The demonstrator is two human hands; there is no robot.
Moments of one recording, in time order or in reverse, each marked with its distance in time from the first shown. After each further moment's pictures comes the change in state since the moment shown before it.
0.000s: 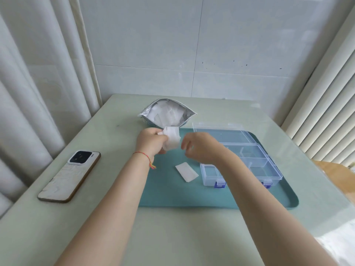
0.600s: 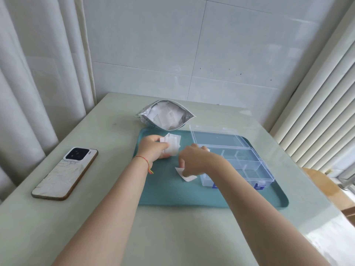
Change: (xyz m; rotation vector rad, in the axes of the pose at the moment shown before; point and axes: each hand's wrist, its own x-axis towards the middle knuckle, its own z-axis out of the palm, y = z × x) left_hand 0.009 -0.030 0.000 -0.141 -0.138 -0.092; right_hand -0.004 -0.021 0.021 -0.488 -0.292 0.005
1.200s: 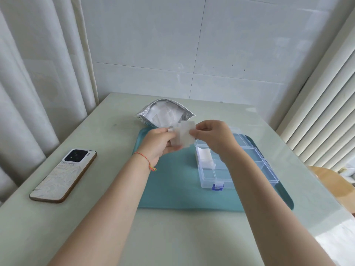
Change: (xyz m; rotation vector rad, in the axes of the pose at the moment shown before) left_hand -0.021 0.033 0.017 -0.230 -0.180 0.023; right_hand -0.016 0.044 -0.027 1.212 0.565 0.141
